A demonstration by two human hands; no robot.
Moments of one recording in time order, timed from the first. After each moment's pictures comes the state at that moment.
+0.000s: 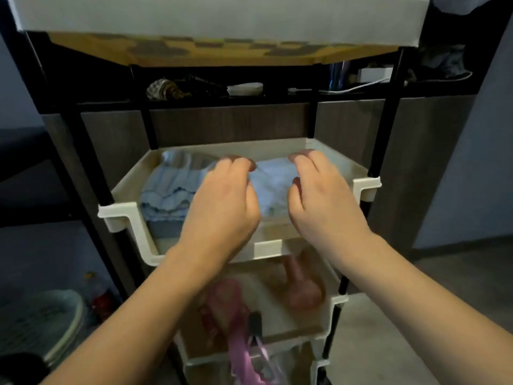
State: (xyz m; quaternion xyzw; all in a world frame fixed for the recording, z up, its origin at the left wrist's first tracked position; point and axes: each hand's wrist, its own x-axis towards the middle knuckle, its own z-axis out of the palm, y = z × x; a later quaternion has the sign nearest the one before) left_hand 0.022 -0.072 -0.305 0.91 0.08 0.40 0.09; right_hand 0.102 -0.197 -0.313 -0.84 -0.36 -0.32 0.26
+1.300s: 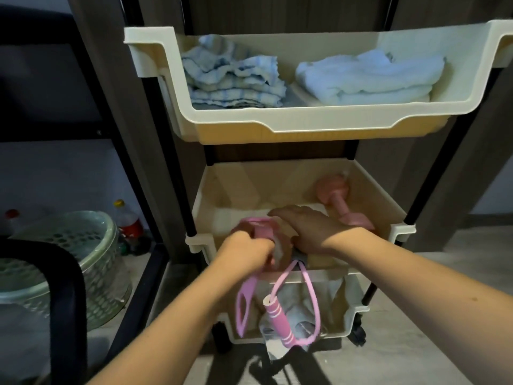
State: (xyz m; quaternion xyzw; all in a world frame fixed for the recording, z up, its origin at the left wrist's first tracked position) left_hand -0.036 -0.042 -0.536 0.77 0.35 0.08 0.54; right_hand 0.115 -0.133 -0.552 -0.86 -0.50 0.10 0.07
